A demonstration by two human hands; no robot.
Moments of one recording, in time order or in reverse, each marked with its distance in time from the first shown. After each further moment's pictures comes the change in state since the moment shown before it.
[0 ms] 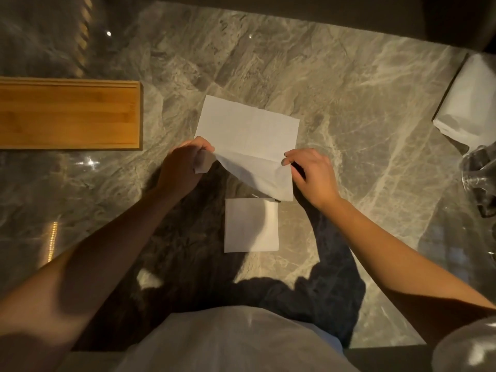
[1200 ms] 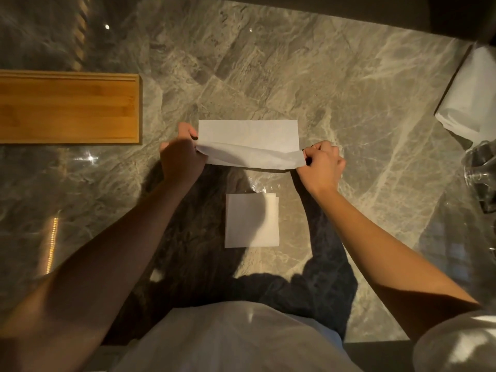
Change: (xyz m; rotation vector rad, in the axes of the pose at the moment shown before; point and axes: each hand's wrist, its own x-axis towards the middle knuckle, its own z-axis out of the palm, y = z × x) left_hand 0.008 0.016 0.011 0.102 0.191 -0.387; right_hand 0.008 0.000 0.014 -0.054 0.078 0.510
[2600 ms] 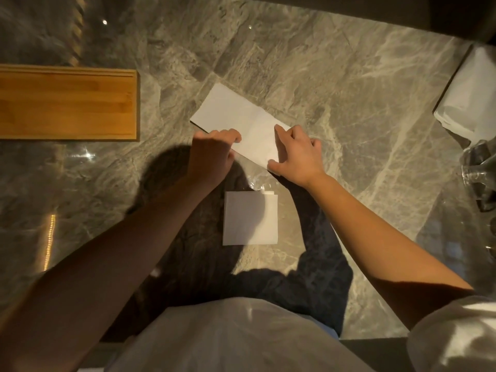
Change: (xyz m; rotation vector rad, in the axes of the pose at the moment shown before) left_hand -0.003 0.029 0.022 0.220 -0.021 0.530; right_hand 0.012 -0.036 -0.006 -0.203 -0.243 -0.326
